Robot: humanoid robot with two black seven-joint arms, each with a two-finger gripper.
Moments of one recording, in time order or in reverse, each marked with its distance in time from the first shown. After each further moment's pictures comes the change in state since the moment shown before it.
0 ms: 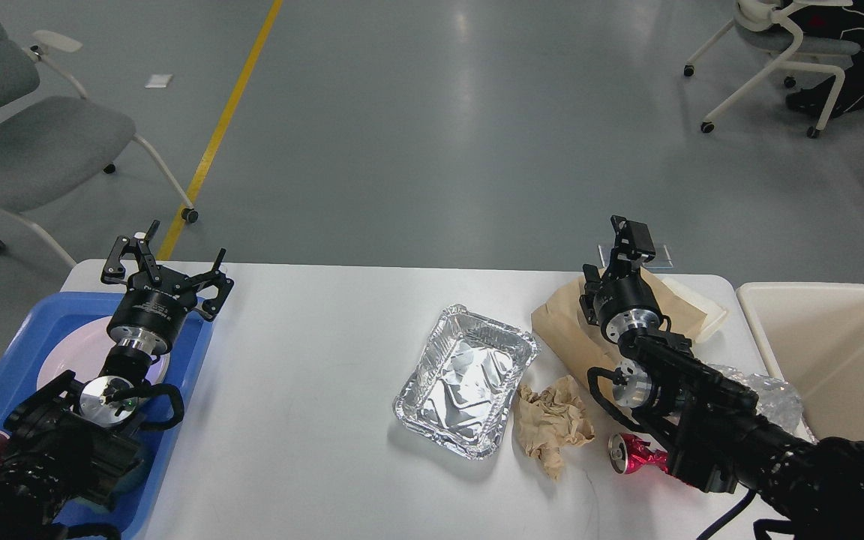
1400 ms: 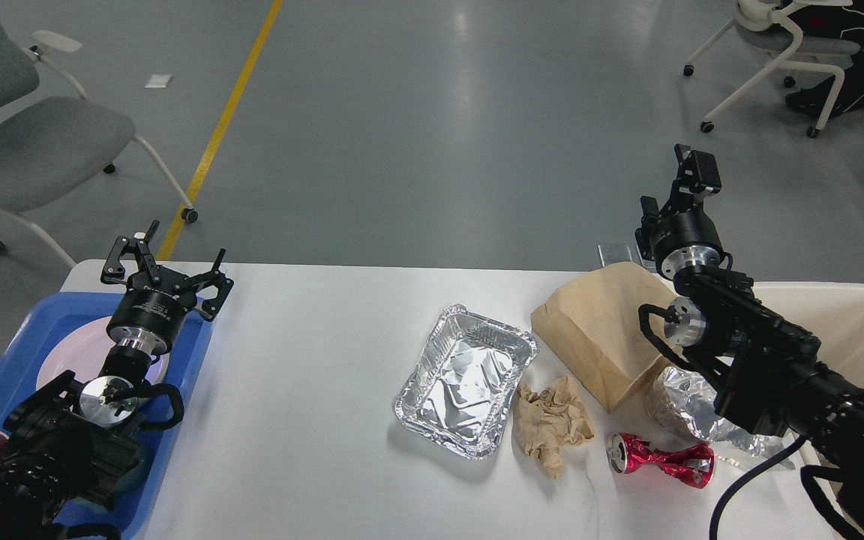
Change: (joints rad) left arm 0.000 0.001 0.000 0.000 0.000 0.000 0.000; right arm 0.124 -0.138 0.025 -0.001 0.006 0.006 -0.006
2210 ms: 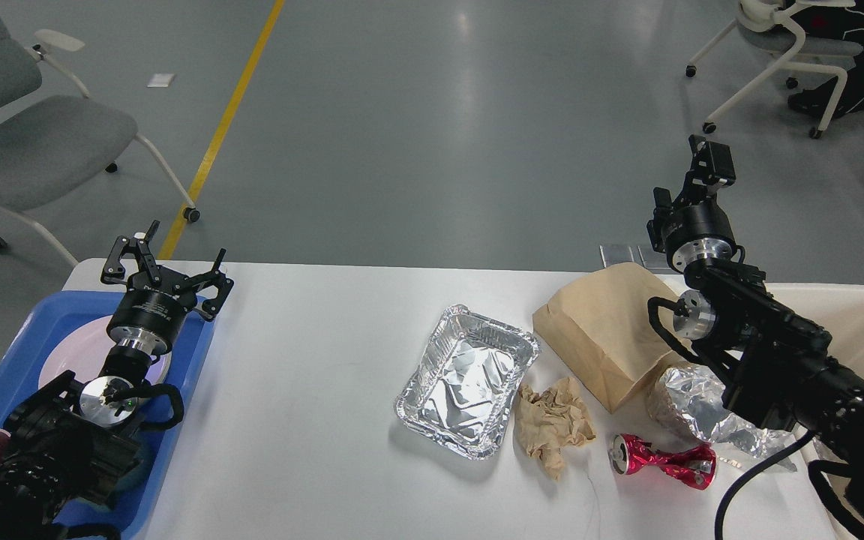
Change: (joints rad) left arm 0.000 0.000 0.000 0.000 0.000 -0.002 0.000; right arm 0.012 -0.018 0.005 0.000 0.000 -0.010 0.005
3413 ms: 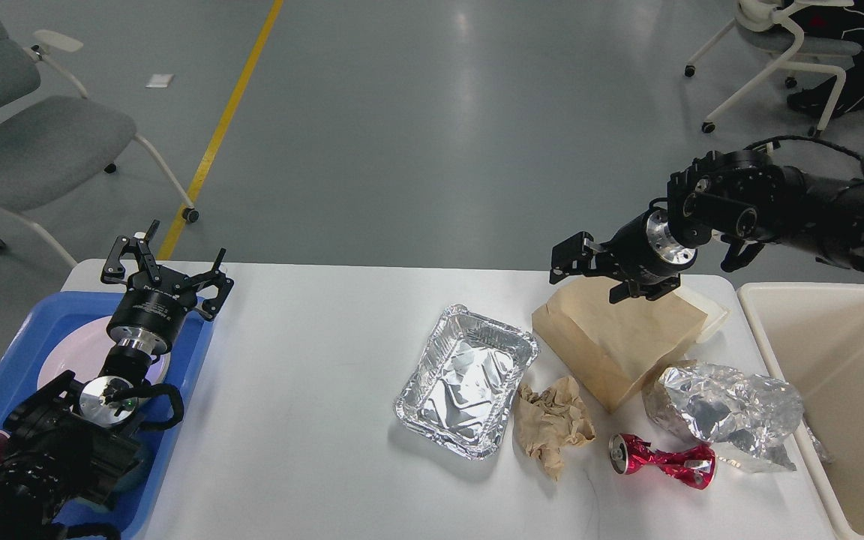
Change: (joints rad) left arm 0.000 0.000 0.000 0.000 0.000 -0.003 0.000; right arm 0.738 0.055 -1.639 0.218 0.039 0.894 -0.375
